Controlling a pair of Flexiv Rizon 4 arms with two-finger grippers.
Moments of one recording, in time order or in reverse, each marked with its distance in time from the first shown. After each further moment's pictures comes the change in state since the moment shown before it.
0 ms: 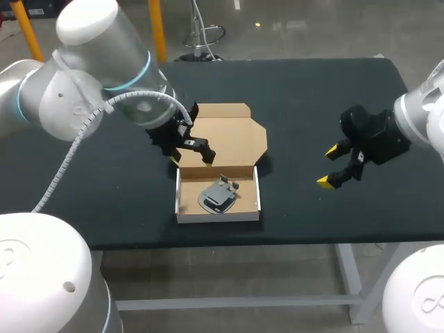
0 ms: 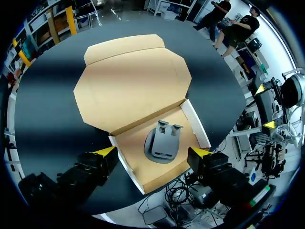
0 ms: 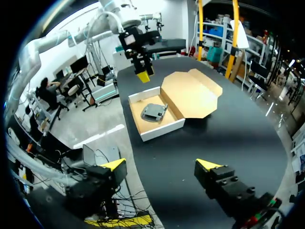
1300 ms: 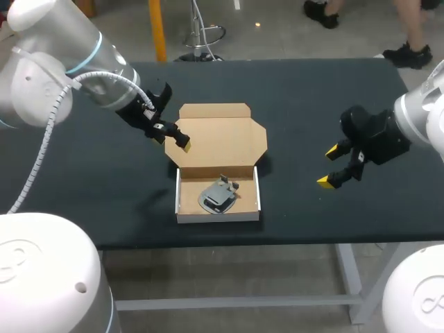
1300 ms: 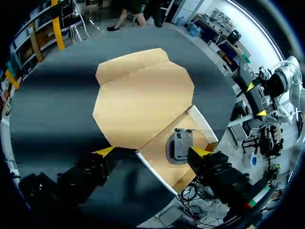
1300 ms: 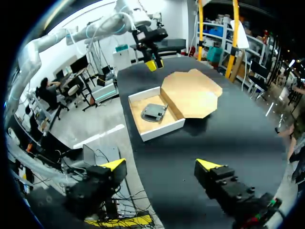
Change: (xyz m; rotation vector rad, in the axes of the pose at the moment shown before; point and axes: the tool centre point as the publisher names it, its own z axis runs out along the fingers) left arm -0.059 -0.024 -0.012 0.041 0.110 0.159; right arm 0.000 0.000 0.000 0.000 0.000 0.000
